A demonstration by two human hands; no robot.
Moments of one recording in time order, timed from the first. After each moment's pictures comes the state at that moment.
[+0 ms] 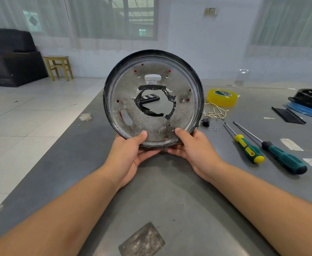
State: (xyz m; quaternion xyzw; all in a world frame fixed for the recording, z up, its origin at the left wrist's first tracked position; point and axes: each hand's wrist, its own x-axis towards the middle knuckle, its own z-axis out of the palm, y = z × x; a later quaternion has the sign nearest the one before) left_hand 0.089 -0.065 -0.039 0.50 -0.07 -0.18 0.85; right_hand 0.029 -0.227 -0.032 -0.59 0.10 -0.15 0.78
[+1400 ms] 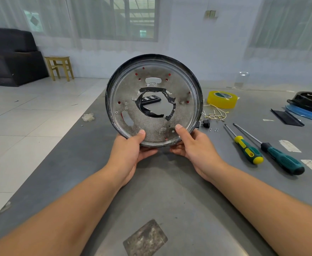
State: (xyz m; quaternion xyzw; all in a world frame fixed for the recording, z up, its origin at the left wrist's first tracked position) left_hand 0.087 -0.063 -0.033 0.55 -0.03 -0.13 0.83; right_hand 0.032 -0.230 -0.037 -0.64 0.12 -0.19 0.74
